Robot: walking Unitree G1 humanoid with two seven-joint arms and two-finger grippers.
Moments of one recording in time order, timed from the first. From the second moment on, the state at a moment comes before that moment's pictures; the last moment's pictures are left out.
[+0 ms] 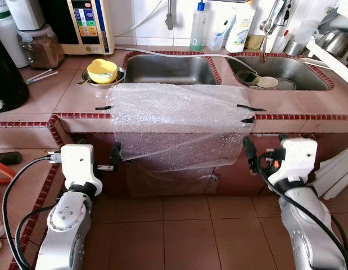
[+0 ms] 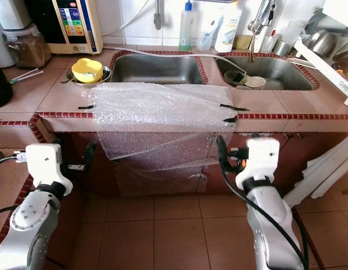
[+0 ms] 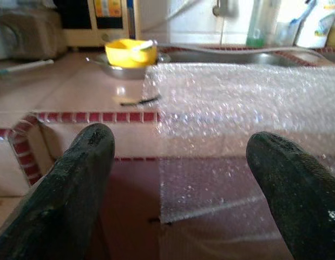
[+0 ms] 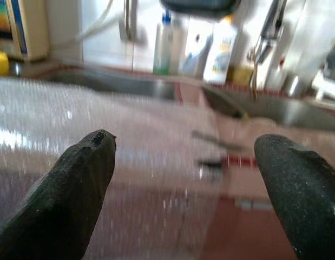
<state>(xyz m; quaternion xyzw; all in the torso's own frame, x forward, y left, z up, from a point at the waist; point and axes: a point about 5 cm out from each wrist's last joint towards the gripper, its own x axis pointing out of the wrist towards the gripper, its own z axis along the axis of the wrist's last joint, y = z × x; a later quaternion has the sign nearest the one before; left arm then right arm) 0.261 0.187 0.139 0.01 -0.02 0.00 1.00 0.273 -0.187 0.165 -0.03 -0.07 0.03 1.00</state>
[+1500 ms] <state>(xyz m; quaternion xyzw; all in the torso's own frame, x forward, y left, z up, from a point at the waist) 0.270 0.188 0.126 -0.01 -0.01 0.02 1.00 0.283 -0.166 0.150 -0.01 -0.05 0.06 1.00</state>
